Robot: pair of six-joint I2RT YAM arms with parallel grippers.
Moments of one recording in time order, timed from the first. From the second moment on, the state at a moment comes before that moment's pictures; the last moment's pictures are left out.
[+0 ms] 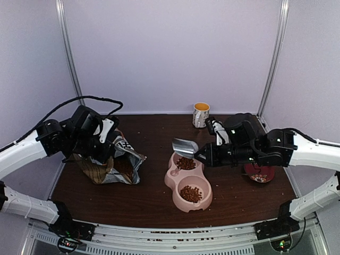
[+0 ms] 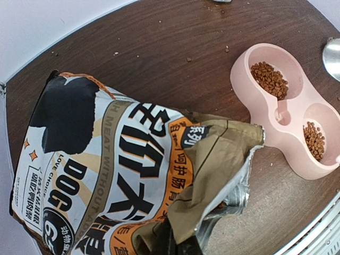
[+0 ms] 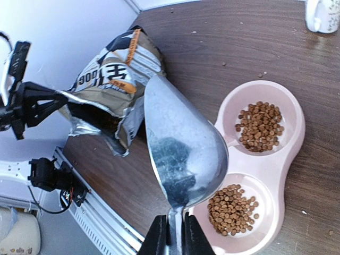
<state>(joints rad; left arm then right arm) -0.79 1.10 1.06 -0.82 -0.21 -0.21 1.07 1.23 1.07 -0.46 0.13 0.74</state>
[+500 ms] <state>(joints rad) -0.78 1.20 1.15 -0.84 -0.16 -0.22 1.29 1.20 1.02 -0.27 0.07 0.60</state>
